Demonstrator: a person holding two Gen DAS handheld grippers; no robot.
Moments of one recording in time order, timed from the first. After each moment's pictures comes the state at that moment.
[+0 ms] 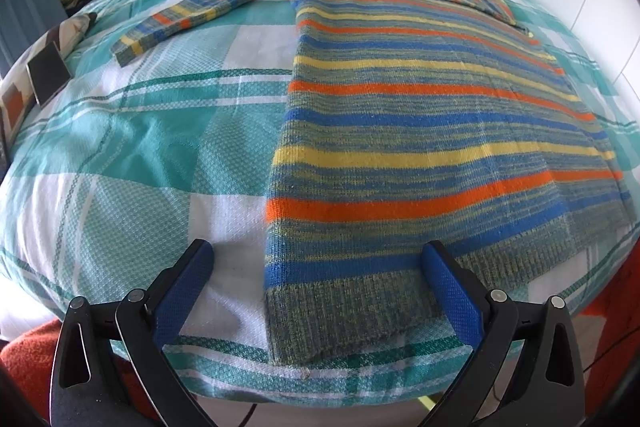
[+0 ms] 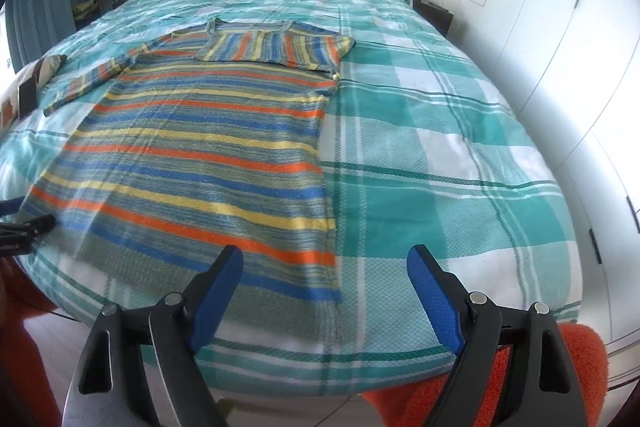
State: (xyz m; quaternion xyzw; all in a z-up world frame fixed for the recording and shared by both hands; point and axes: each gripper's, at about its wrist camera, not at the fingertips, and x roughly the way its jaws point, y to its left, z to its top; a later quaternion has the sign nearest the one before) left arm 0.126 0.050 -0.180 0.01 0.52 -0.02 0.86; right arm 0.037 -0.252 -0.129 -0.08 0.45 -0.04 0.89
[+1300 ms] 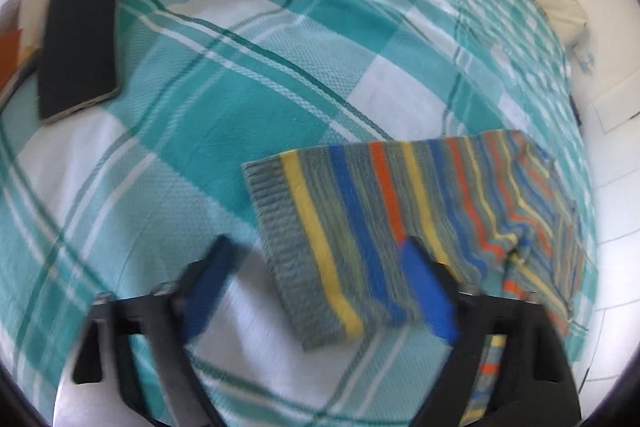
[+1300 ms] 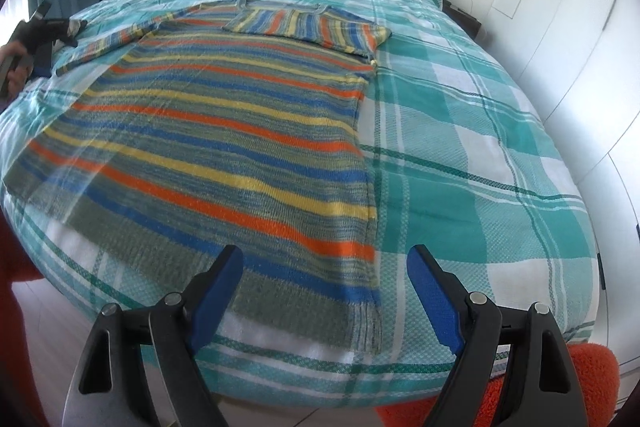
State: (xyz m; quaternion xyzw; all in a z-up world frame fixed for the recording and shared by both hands) left arm 0.345 0.281 -0.175 -0.26 0.54 0.11 0.80; right arm 0.044 -0.232 -0.162 -0.11 0.46 0.00 0.88
